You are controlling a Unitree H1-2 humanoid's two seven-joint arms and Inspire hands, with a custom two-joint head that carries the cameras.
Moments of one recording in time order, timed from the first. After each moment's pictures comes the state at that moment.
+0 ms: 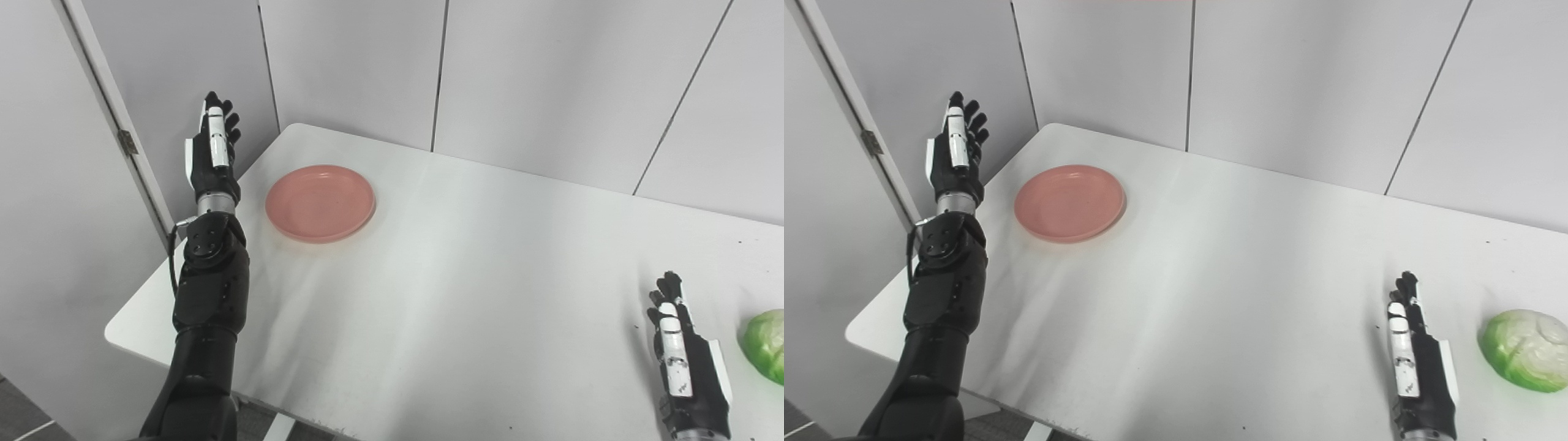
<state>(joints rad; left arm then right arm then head) -0.48 0.31 0.47 0.37 -0.24 -0.02 0.16 -0.15 -0.08 0.02 0.06 0.02 -0.07 0.08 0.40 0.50</state>
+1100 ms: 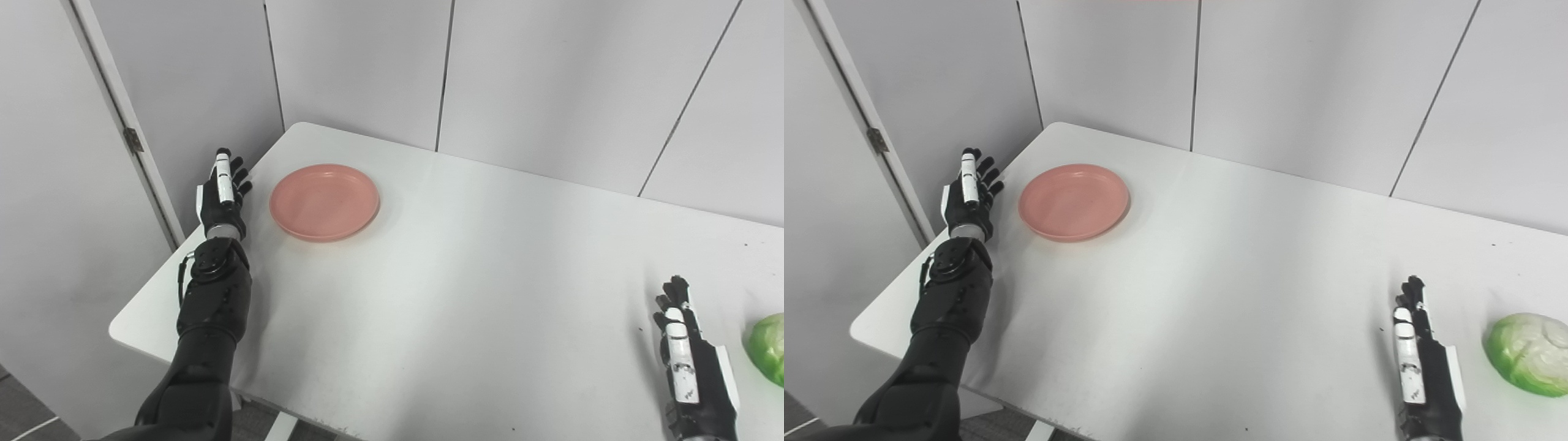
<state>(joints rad) -0.51 0.34 0.45 0.70 -0.31 -0.06 0.15 -0.14 -0.09 0.02 0.05 0.02 -0.07 0.08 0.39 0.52</state>
